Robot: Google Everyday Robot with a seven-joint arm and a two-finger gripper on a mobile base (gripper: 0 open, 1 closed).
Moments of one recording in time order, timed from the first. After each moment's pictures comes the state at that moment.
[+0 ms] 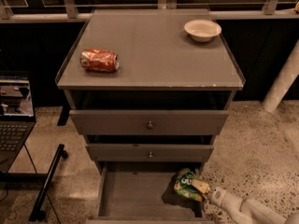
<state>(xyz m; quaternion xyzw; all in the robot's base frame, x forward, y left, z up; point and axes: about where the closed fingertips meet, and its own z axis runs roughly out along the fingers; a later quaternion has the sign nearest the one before) 0.534 -0.255 0.258 0.14 0.79 0.51 0.32</state>
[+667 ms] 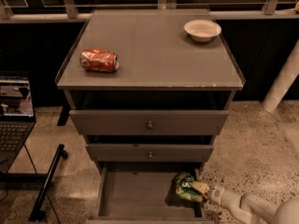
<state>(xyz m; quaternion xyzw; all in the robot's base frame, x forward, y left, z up) 0.535 -0.256 0.236 0.13 0.82 0.48 0.28</state>
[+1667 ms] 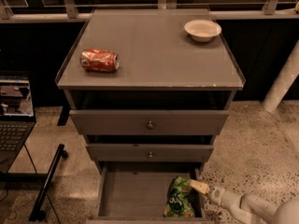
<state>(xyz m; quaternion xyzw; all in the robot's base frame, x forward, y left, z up) 0.534 -0.257 0.235 0.13 0.82 0.47 0.28</state>
